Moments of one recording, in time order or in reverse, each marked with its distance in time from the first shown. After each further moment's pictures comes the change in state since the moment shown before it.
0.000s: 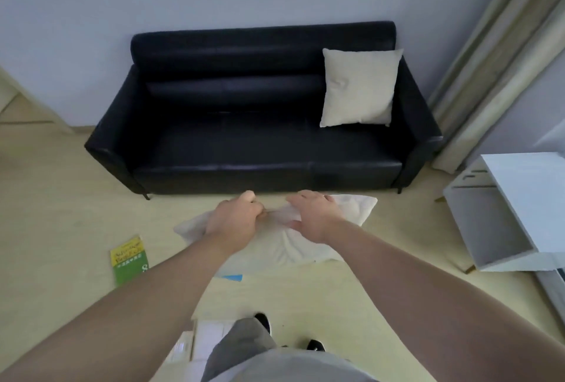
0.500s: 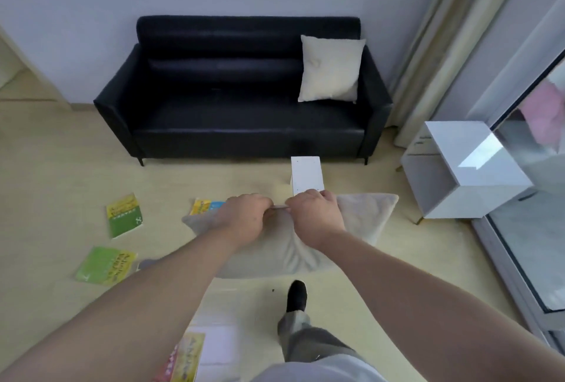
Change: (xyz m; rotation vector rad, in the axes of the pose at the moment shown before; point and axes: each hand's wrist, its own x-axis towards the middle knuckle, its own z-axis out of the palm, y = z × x) left_hand -0.301 0.143 0.068 -0.069 -0.006 0.060; right_hand -0.343 -0.057 0.133 -0.143 0.267 0.008
